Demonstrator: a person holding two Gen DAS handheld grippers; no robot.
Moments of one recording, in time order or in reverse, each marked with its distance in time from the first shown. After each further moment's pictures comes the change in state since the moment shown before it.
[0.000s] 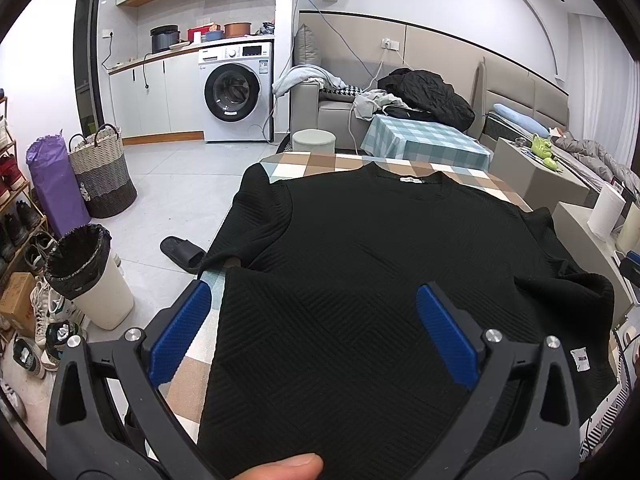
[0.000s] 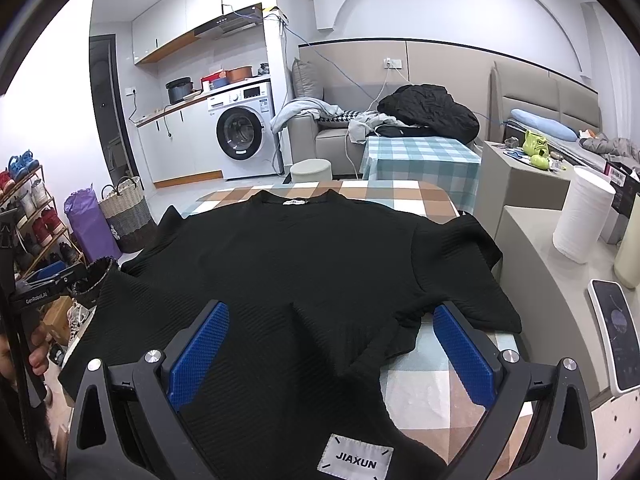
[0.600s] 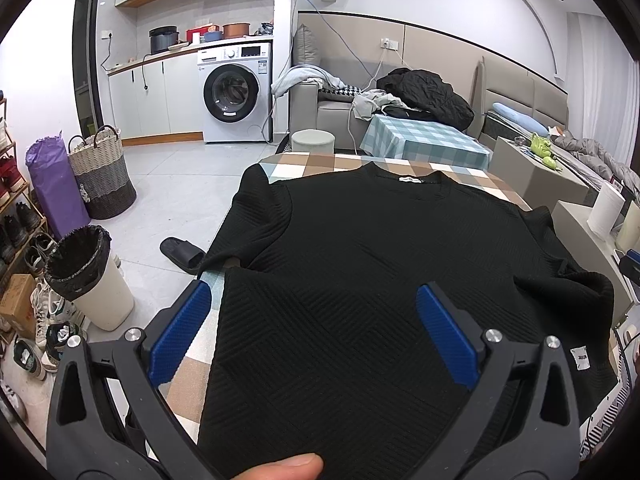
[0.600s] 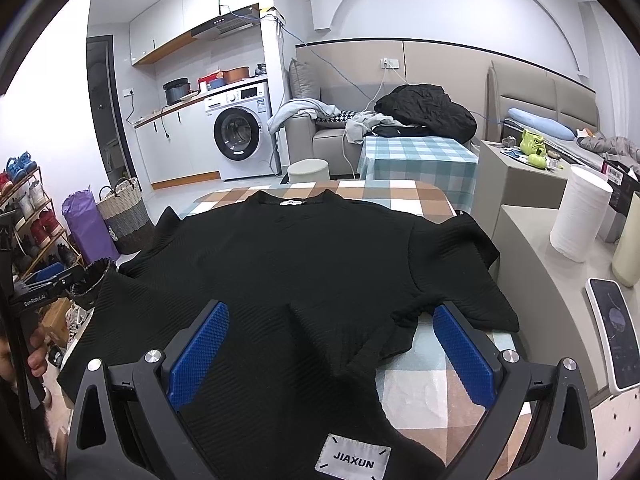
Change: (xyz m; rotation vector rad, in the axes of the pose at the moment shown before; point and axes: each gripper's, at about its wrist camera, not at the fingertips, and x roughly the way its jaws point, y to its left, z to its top) left arm 0.000 0.000 0.000 0.001 -0.001 0.000; right arm 0.001 -0.002 -0.001 0.006 0.002 -0.009
